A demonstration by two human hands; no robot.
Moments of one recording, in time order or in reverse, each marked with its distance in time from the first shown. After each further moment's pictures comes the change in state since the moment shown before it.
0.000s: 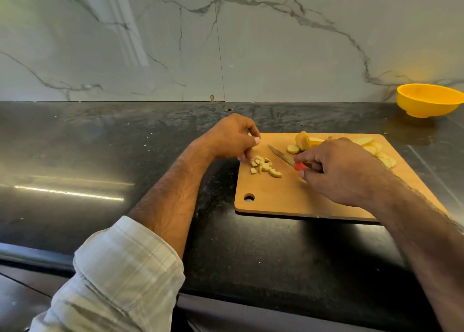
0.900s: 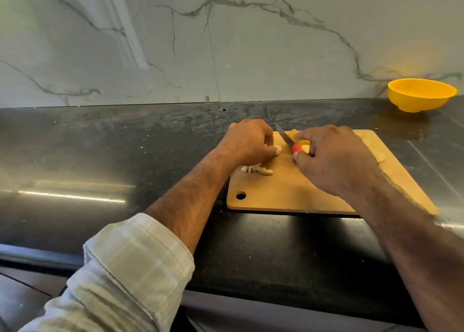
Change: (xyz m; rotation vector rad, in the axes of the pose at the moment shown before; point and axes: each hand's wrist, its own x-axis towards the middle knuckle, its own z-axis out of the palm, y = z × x) left_hand 0.026 0.027 0.048 0.496 0.120 0.076; right_hand -0.002 -0.008 -0.001 0.000 0.252 0.128
